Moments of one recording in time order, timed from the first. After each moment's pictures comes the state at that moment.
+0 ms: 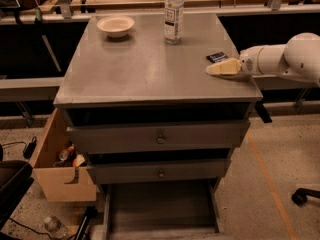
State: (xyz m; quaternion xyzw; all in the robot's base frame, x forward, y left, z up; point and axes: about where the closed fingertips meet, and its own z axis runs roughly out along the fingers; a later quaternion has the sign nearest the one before) arm 0.774 -0.239 0.825 -0.26 0.82 0.16 0.49
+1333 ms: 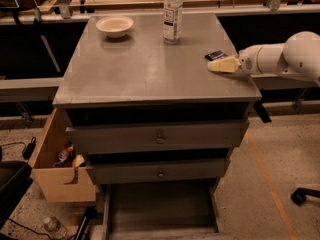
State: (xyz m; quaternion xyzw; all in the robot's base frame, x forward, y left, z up) arm 0.775 -0.237 0.827 -0.25 0.82 0.15 0.49
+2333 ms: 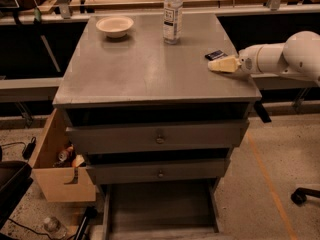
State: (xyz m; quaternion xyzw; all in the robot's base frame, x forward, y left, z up) arm 0.775 -0.237 0.828 -0.25 0.82 0.15 0.49
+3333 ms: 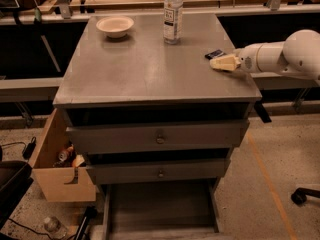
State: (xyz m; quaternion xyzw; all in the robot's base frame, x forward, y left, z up) arm 0.775 -0.237 0.830 -0.25 0.82 0.15 0.49
